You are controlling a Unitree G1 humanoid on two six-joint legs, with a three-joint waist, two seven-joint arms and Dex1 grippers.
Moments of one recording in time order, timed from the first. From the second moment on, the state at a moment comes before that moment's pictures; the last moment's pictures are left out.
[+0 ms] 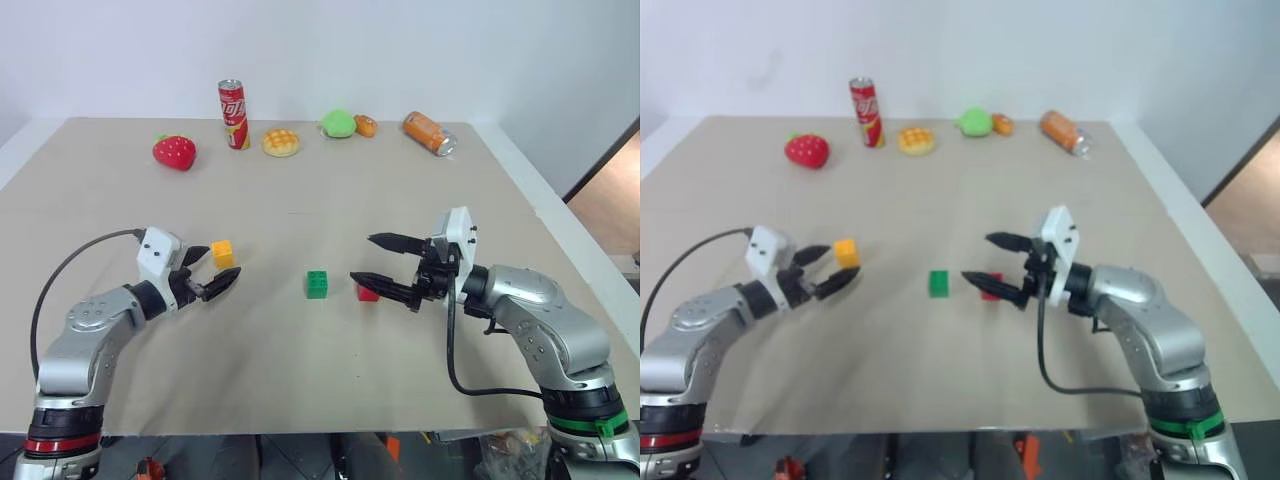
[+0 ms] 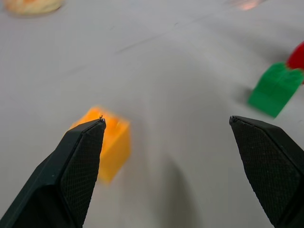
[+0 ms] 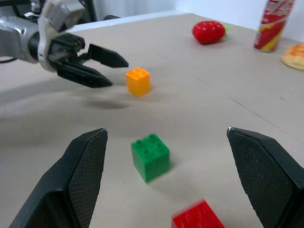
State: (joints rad) left arm -0.21 0.50 0.20 -0.23 -0.39 0.57 -0.68; right arm -0.37 -0.62 -0.02 -0.34 0.59 0.56 0.87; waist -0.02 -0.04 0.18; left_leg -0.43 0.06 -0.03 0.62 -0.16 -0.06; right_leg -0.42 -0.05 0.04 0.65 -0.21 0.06
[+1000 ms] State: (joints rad) left arm -0.30 0.32 0.08 -0.22 -0.31 0.70 -0.27; right arm -0.32 -0.62 -0.01 -0.40 0.61 0.56 0.84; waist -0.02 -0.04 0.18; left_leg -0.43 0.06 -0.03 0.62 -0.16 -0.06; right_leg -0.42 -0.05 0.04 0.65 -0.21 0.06
